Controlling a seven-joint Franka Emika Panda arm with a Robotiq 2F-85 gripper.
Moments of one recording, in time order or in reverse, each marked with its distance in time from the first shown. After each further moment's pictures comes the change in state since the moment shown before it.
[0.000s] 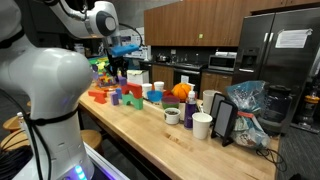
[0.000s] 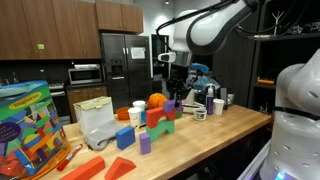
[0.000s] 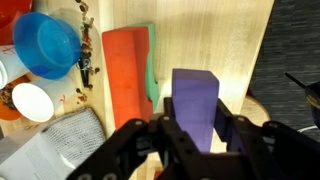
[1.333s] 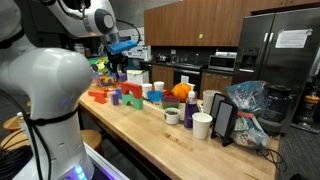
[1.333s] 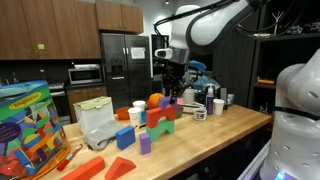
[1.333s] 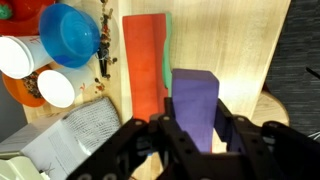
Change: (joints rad) arm -0.001 -0.002 0.034 0.017 -0.033 0.047 0.066
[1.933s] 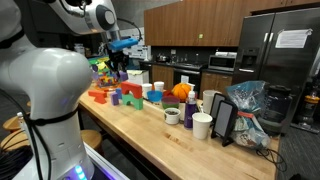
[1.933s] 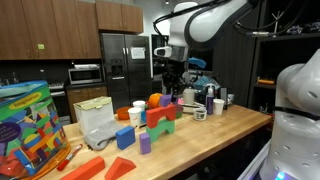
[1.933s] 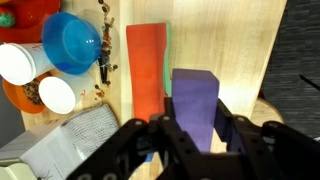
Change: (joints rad) arm -0.005 0.001 -0.006 0.035 -0.037 -0.072 0.010
